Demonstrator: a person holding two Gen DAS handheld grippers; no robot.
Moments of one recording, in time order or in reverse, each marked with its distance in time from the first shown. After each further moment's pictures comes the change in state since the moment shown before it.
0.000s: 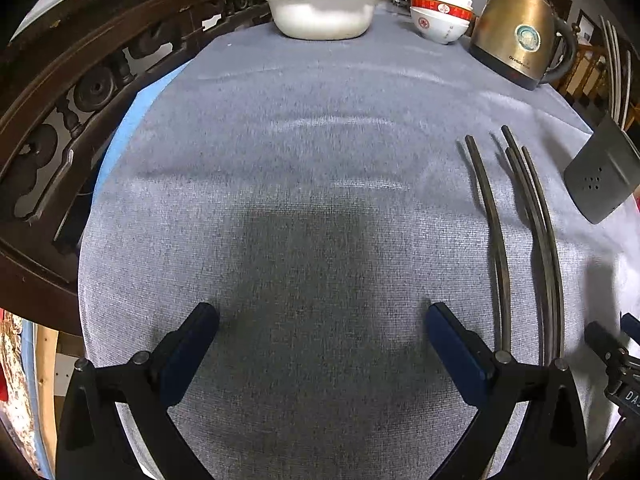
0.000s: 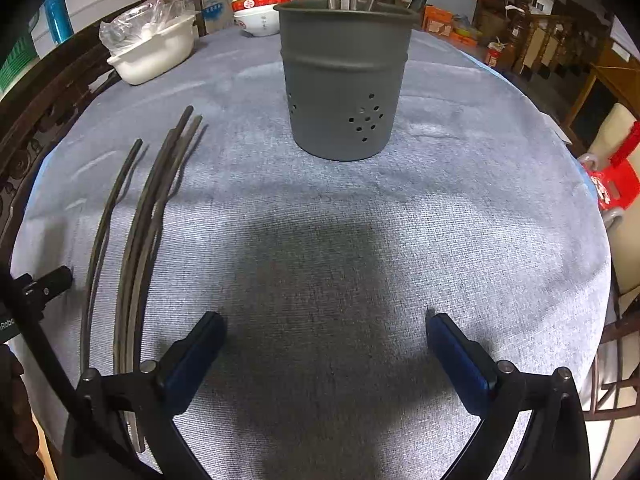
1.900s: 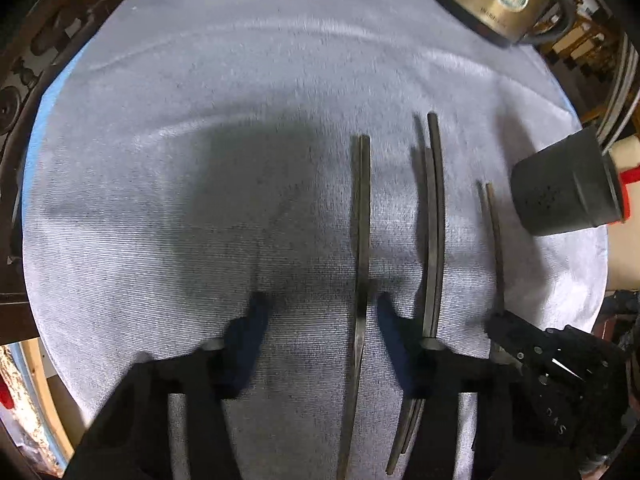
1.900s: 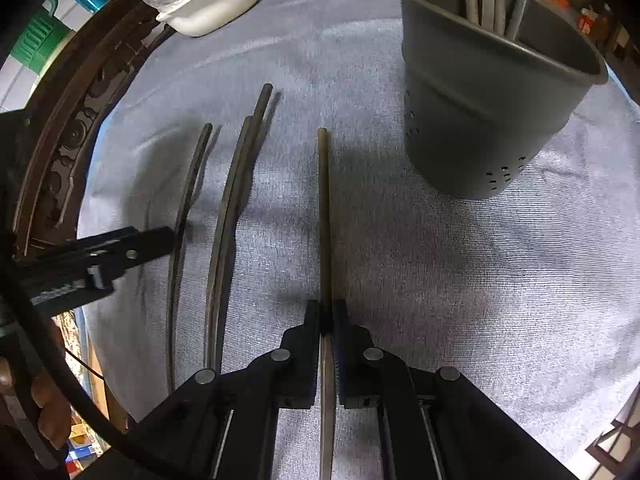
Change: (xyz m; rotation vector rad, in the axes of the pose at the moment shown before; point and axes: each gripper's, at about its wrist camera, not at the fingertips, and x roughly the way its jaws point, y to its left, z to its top) left arm 0.030 -0.073 0.070 0.025 0.376 -0.156; right arm 0.032 -0.002 0.056 -0.117 0.294 0.320
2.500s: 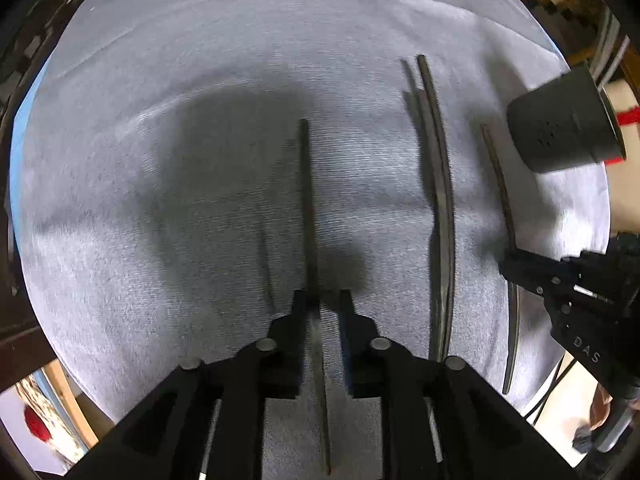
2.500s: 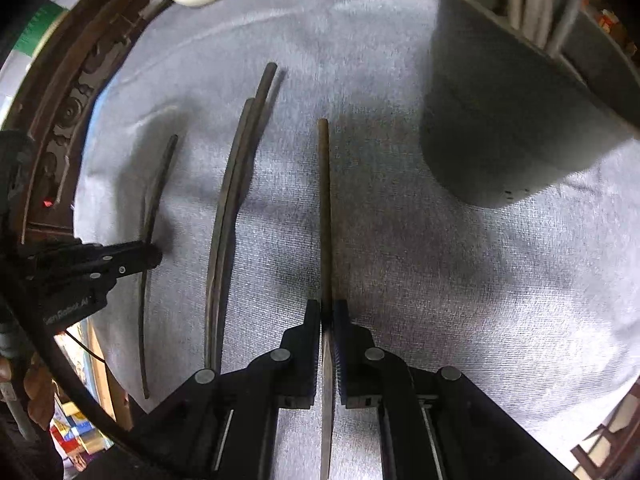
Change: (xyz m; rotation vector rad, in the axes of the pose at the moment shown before) left arm 0.011 0.002 0.009 0.152 0.138 -0.010; right arm 0.007 0.000 0.026 -0.063 0.170 -0.044
